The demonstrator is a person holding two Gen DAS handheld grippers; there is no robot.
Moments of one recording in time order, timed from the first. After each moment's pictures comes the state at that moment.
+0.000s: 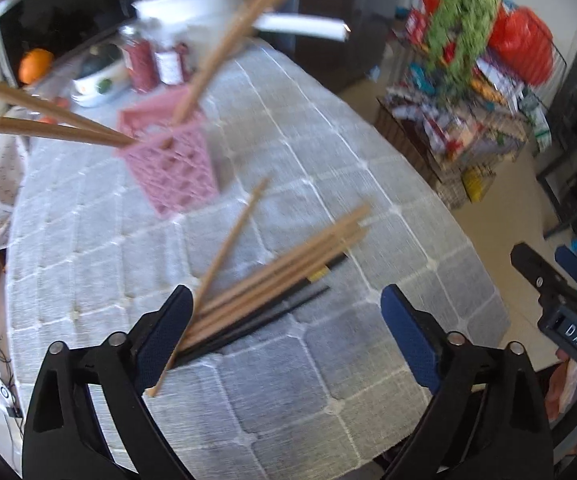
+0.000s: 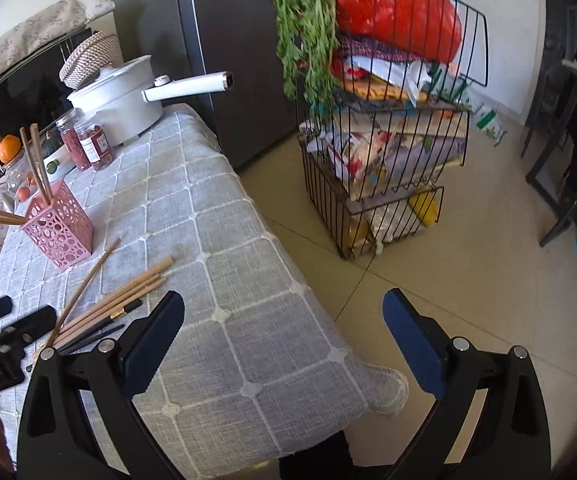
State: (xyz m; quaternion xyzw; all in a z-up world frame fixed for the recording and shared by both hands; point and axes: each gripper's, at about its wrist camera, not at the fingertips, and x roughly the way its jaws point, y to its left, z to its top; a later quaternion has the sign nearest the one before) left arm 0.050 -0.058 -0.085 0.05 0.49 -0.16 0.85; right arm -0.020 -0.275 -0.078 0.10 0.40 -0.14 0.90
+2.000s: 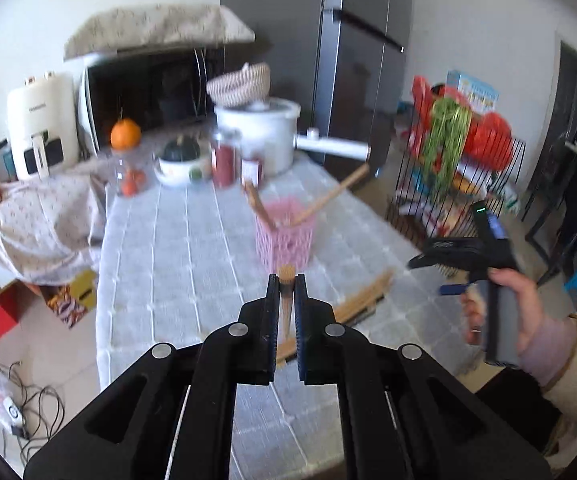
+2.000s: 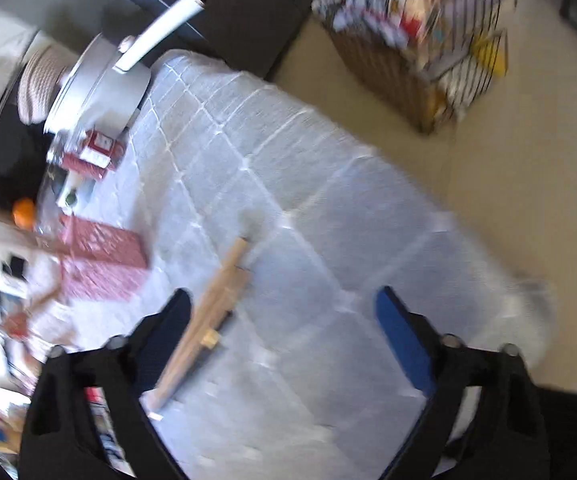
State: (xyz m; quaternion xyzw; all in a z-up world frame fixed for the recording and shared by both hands) left arm -0.049 0.086 0.027 0.01 0.31 -0.15 0.94; right arm 0.087 -0.256 -0.133 0.37 0.54 -0.07 0.76
